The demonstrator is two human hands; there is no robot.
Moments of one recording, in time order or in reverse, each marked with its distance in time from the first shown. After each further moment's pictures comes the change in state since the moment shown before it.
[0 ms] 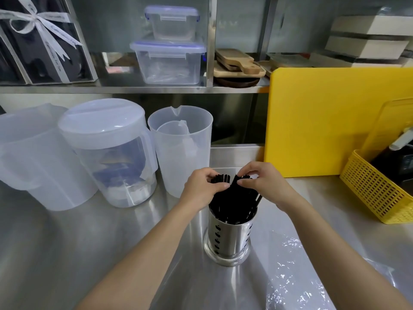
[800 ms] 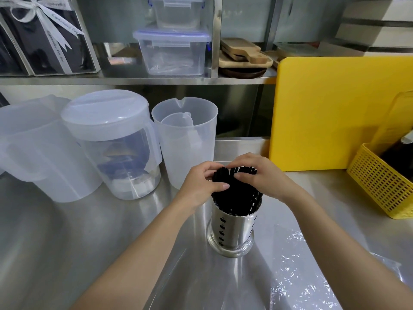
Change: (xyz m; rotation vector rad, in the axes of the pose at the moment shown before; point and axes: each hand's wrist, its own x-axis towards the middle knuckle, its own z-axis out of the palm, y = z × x) left_hand -0.013 -0.005 -0.013 -0.255 -0.096 0.034; right_hand -0.002 -0.013 0.007 -0.234 -0.117 -0.186
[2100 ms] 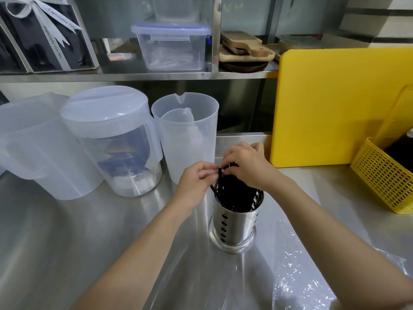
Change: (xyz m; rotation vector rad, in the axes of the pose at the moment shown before) left_hand -0.003 -0.010 -0.004 -0.026 0.105 -0.005; right_hand 0.027 -0.012 0.019 -0.515 0.027 -0.149
